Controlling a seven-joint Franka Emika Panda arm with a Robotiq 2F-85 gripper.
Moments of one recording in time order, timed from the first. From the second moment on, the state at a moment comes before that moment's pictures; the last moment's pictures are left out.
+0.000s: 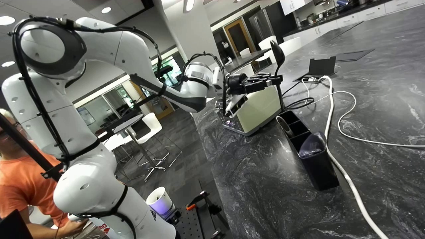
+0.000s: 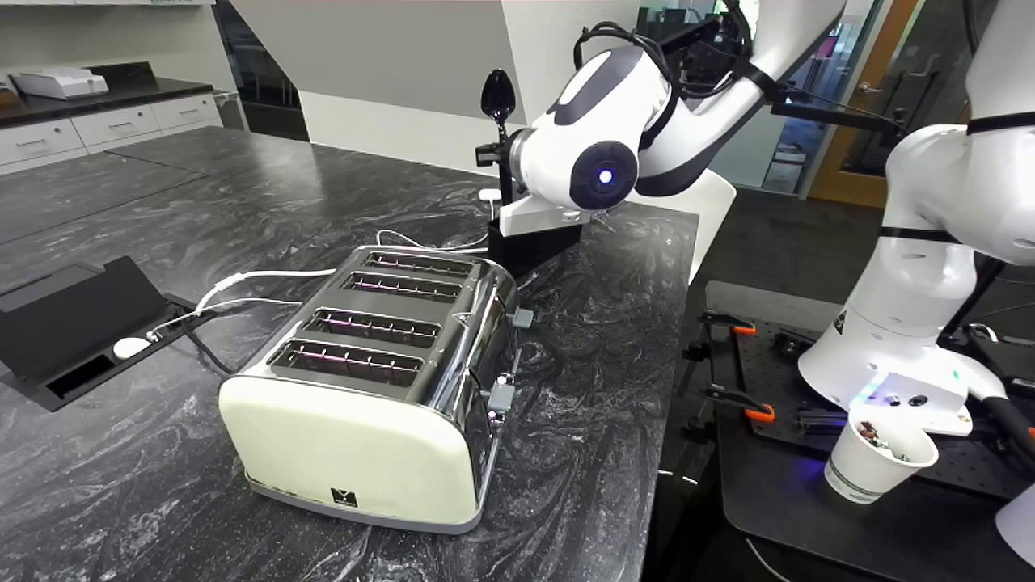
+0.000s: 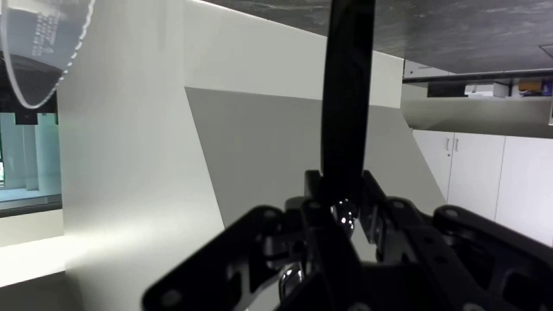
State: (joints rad) arm 0.11 0.12 0.16 -2.28 -1.70 1.97 2.33
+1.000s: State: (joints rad) arm 0.12 0.14 0.15 -2.33 -1.70 1.96 2.48
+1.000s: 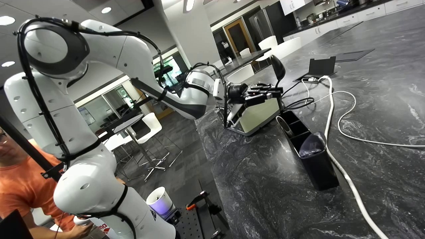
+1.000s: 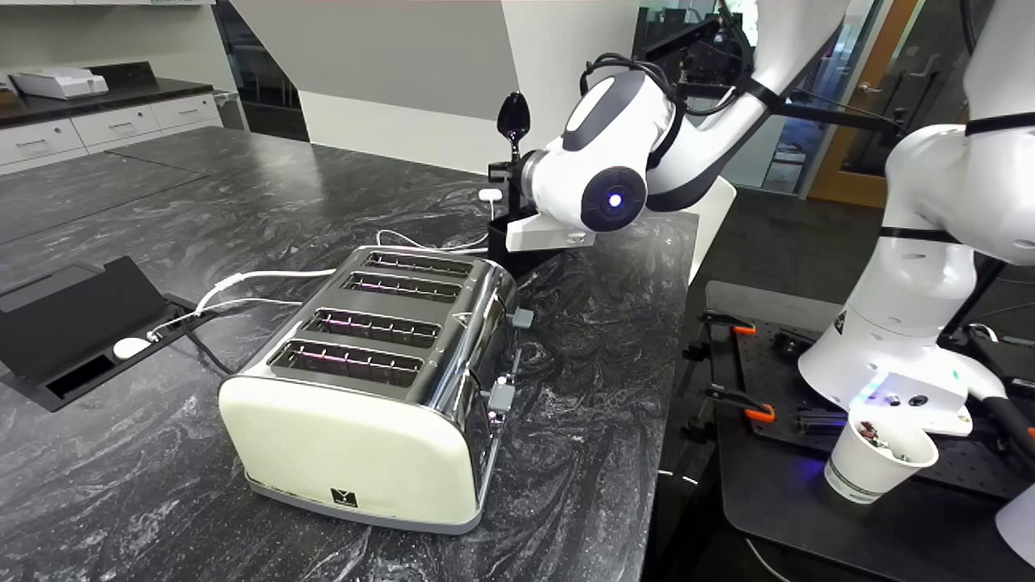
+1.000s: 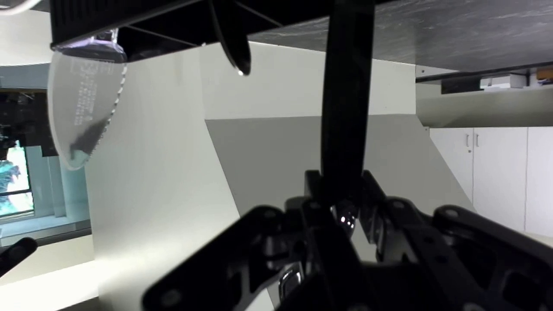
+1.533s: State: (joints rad) arm 0.15 0.21 0.16 -2.33 -1.70 1.85 2.53
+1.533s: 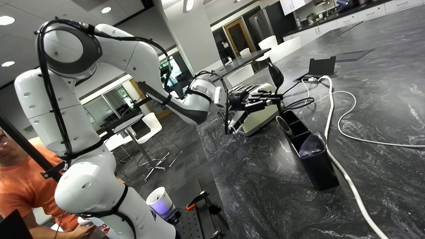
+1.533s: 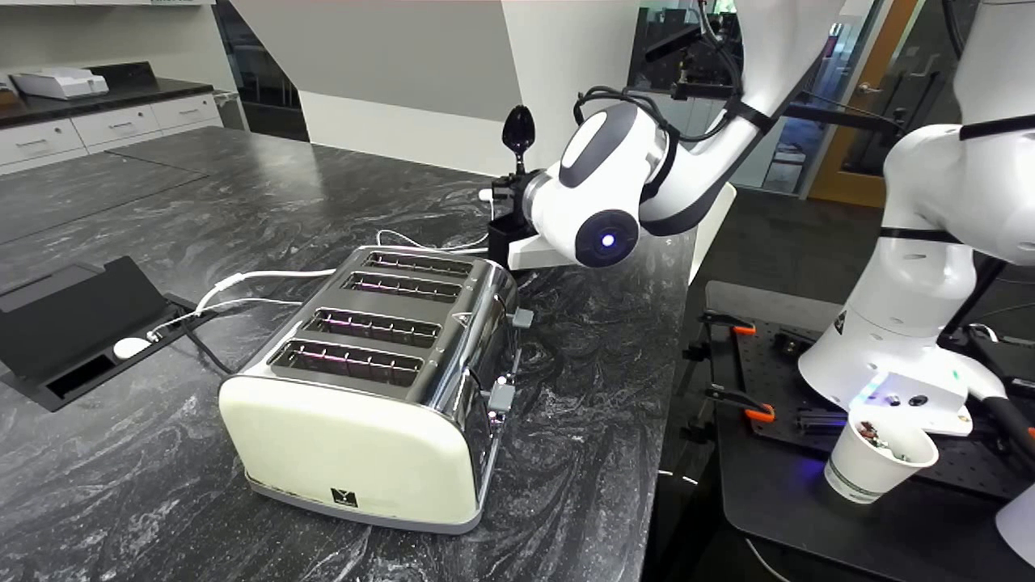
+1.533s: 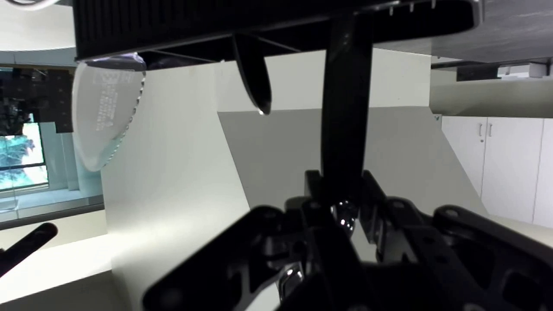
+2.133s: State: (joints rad) arm 0.15 0.25 0.17 -2.32 -1.69 1.81 2.54
